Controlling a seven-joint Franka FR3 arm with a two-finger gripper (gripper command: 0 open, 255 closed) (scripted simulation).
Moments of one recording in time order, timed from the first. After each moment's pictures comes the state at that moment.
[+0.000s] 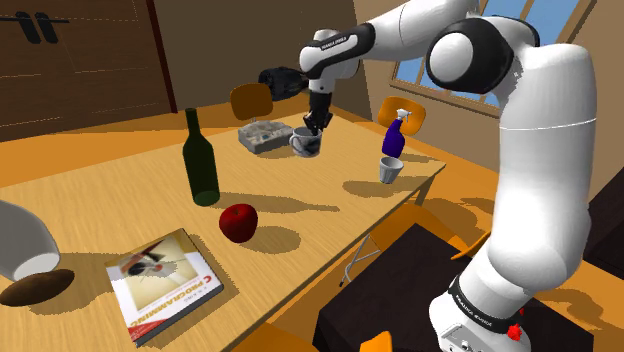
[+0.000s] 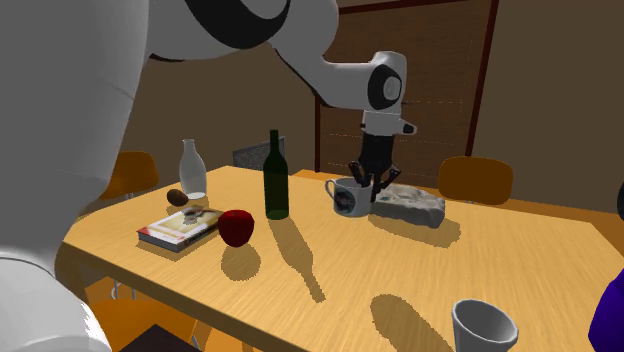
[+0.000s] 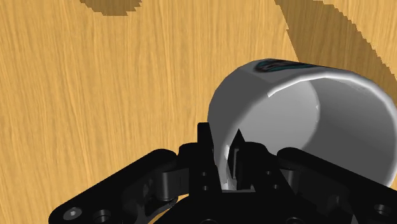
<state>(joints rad) -0.05 0.46 -0.13 -1.55 0.11 1.92 -0.22</state>
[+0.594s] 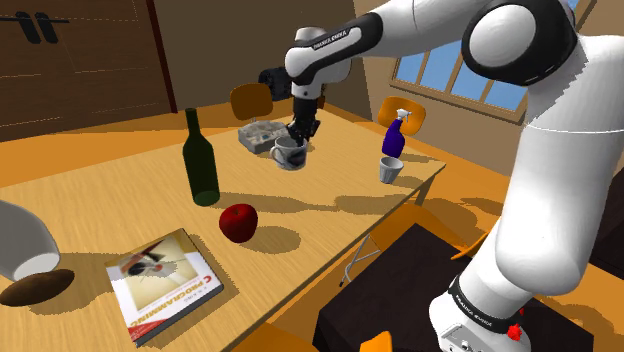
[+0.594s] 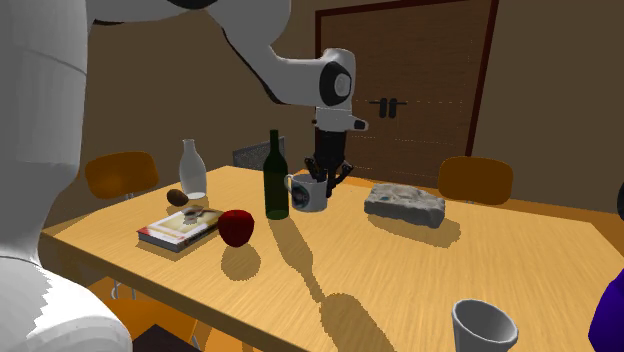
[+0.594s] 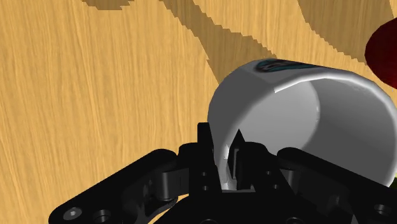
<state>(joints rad) 0.08 0.29 -0.08 -1.78 0.08 2.00 -0.05</state>
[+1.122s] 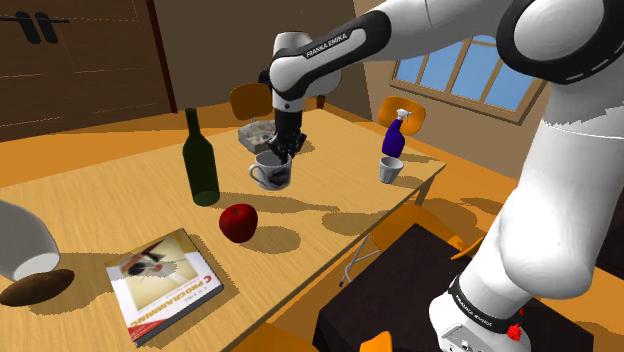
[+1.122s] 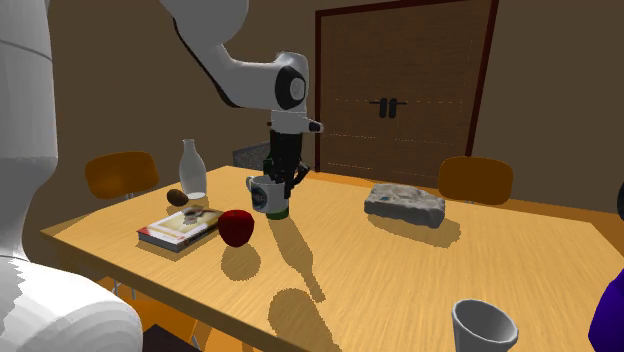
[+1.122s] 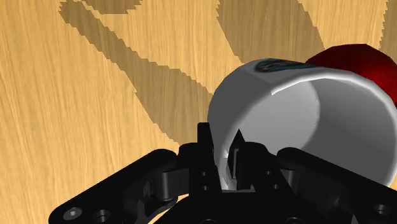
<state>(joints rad) 0.19 0.19 -0.02 -1.94 0.08 2.07 0.13</state>
